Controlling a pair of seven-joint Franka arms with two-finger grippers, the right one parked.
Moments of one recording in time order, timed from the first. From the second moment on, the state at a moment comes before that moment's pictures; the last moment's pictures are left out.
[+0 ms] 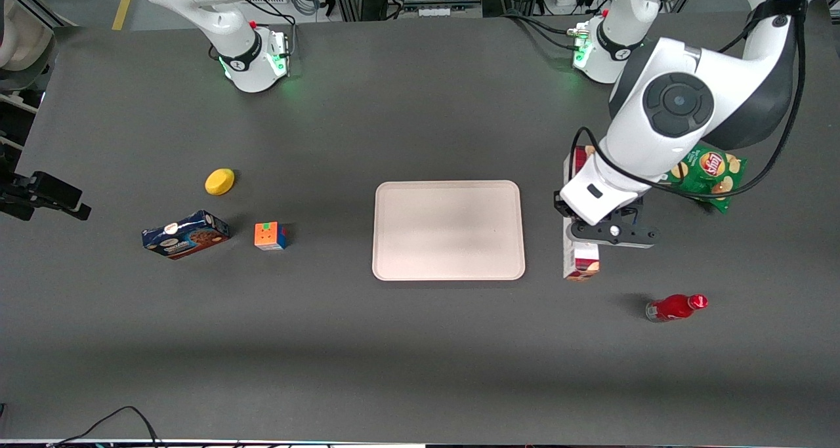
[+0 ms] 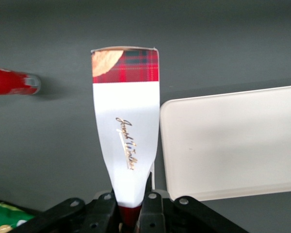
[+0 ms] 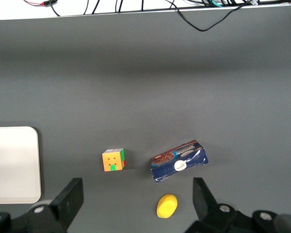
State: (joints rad) arm -0.12 0.24 -0.32 -1.62 0.08 1.87 -0.35
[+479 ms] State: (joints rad) arm -0.18 0.36 -0.41 -1.62 0.08 1.94 -0.53
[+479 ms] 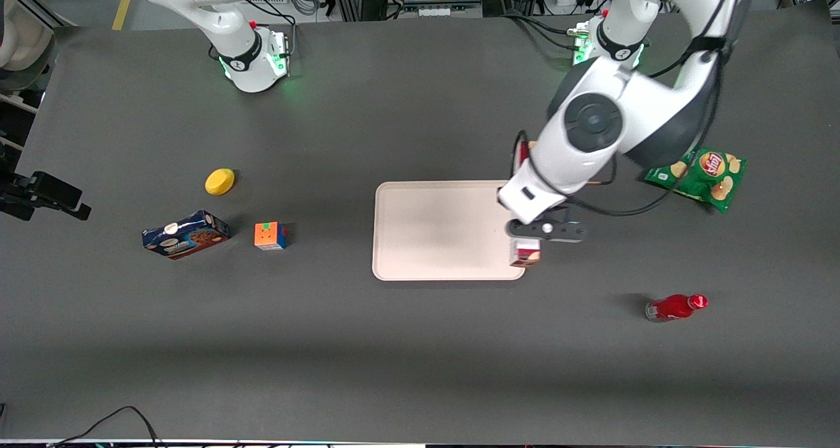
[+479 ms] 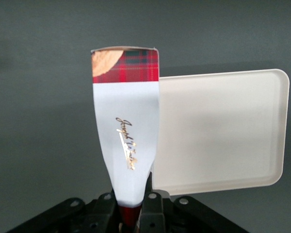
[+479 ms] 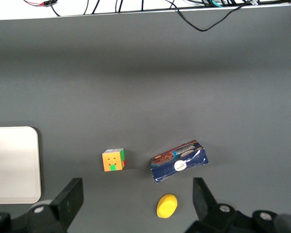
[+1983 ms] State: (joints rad) arm -0.19 0.50 -0.37 -1.98 0.26 2.51 -0.76
